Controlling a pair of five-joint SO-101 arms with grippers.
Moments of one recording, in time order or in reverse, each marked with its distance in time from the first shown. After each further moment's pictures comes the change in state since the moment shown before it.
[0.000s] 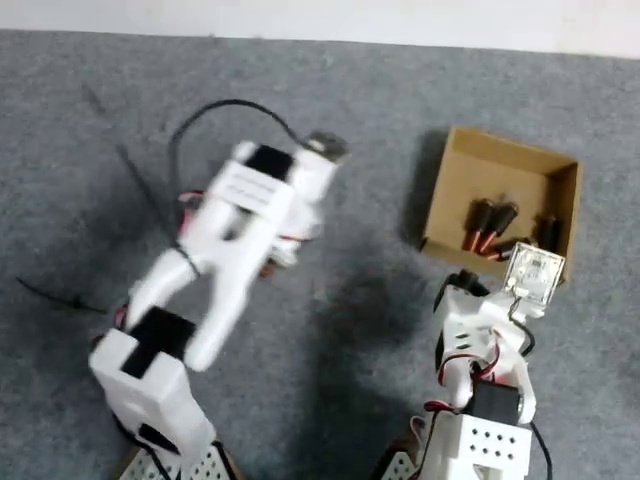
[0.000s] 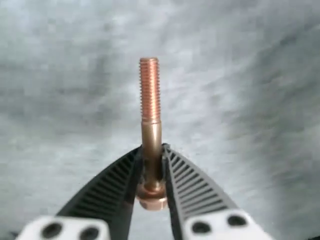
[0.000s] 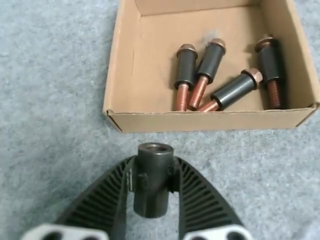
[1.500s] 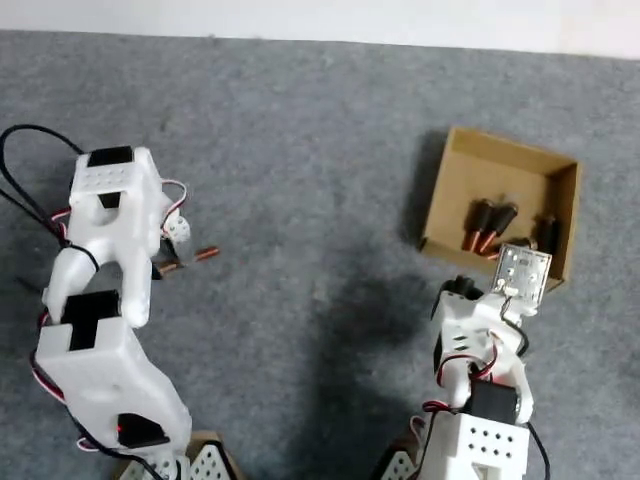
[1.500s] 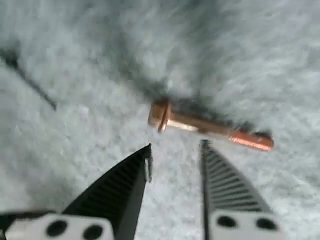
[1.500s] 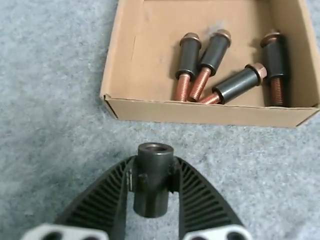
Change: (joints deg) left arm -32.2 5.1 7.6 -5.5 45.1; right arm 0.0 0.0 1.8 0.0 4.7
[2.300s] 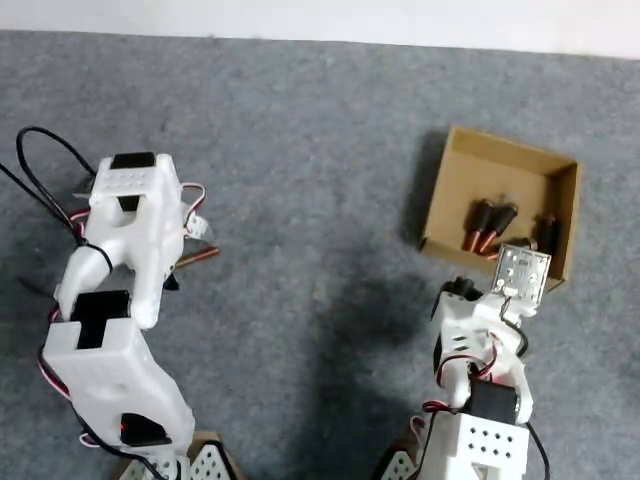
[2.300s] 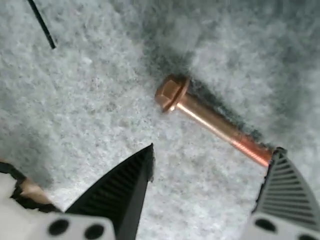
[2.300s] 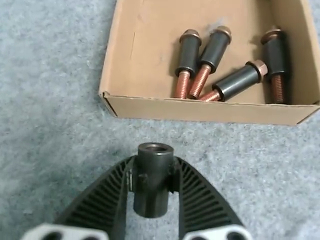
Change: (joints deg) left arm 3.5 0.0 3.5 -1.3 22.1; right arm 0.0 0.0 0.4 0.0 0.0
